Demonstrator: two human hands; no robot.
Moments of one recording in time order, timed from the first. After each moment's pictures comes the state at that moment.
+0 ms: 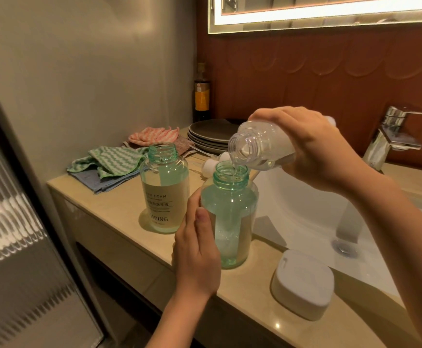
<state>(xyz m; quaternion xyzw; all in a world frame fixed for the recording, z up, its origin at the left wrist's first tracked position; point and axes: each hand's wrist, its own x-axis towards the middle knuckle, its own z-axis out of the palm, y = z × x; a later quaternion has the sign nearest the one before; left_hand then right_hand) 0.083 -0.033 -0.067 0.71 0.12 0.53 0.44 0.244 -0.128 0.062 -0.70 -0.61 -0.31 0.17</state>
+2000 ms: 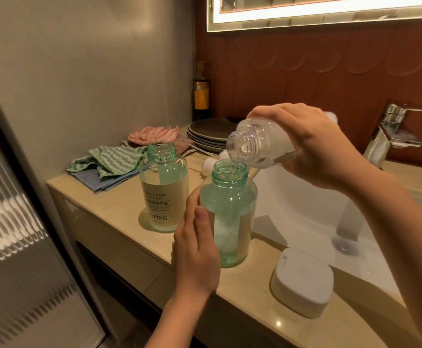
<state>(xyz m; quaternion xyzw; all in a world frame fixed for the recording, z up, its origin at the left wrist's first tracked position) 0.082 -0.034 -0.065 0.71 0.11 0.53 0.44 0.242 -0.129 0.063 -0.71 -0.61 -0.32 0.16</state>
